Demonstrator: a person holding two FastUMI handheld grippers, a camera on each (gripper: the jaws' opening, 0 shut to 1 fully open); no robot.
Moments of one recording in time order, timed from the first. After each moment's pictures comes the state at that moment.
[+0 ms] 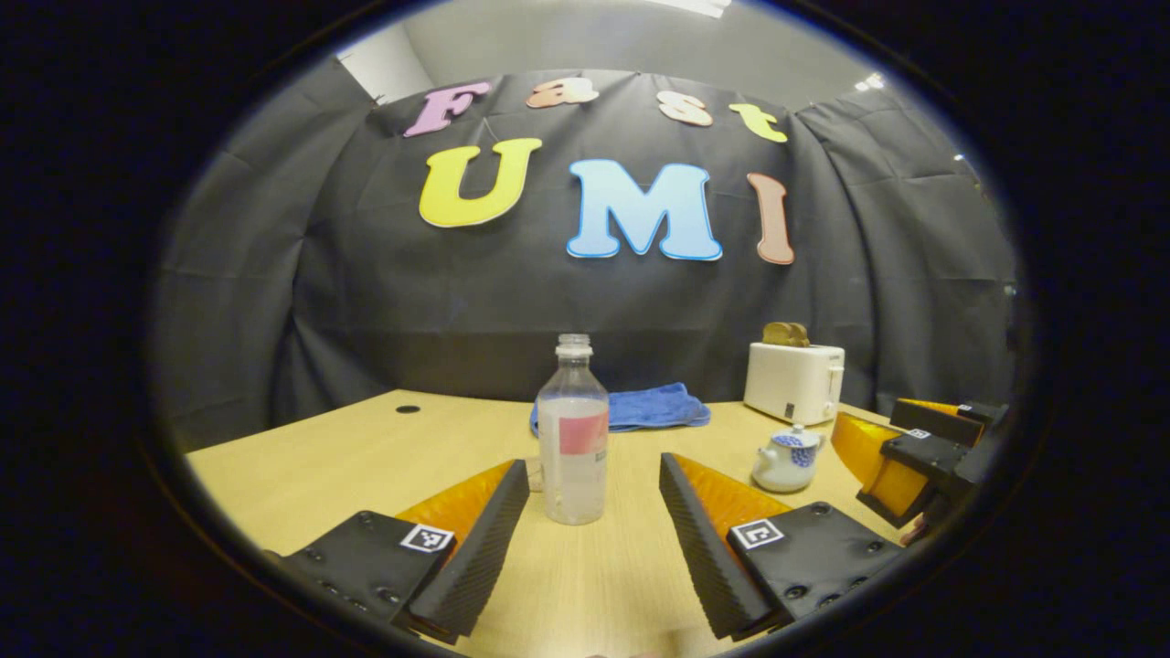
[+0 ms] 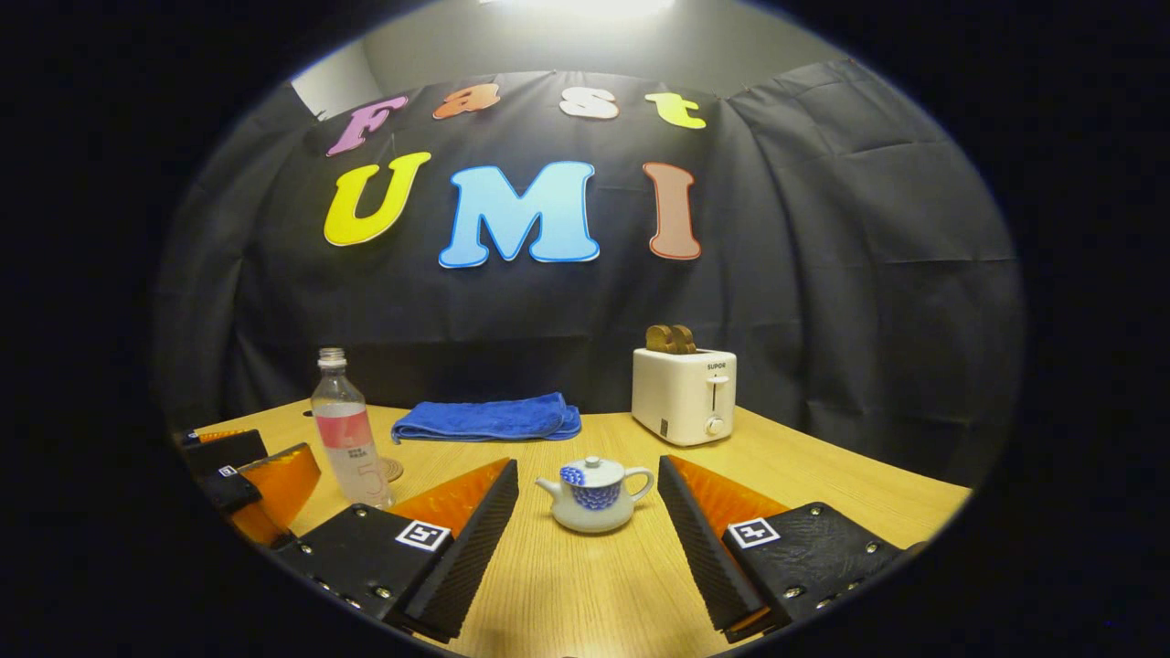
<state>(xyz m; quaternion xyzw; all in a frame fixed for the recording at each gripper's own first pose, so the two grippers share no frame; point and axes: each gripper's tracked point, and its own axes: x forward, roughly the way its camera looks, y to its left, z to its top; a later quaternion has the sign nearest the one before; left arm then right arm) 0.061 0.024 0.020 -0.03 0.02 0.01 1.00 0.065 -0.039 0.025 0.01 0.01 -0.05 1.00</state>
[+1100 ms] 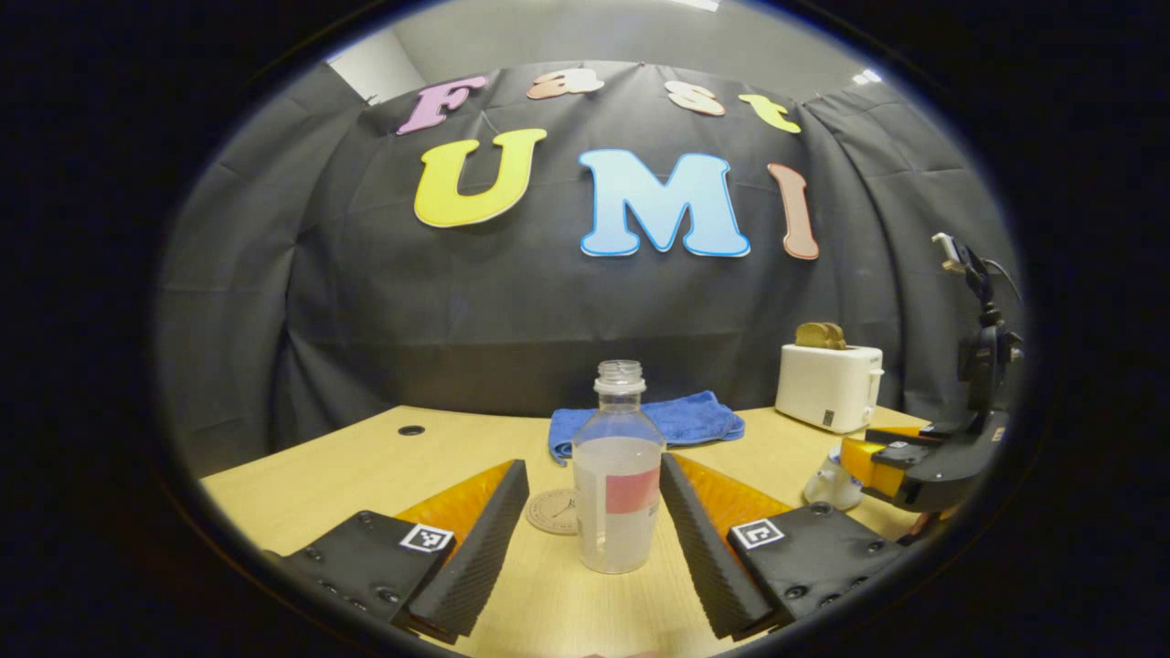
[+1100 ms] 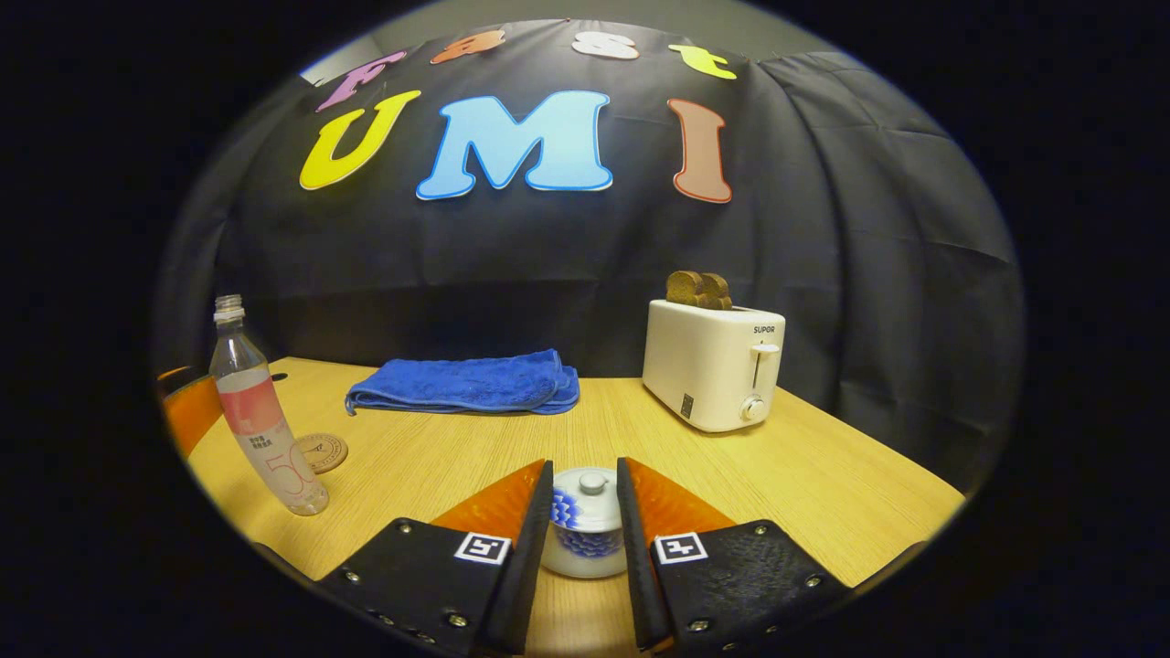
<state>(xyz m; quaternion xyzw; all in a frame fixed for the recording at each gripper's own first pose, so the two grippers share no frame) 0.118 0.058 0.029 -0.01 0.02 0.01 1.00 0.154 -0.047 -0.009 -0.02 0.09 -0.04 1.00</state>
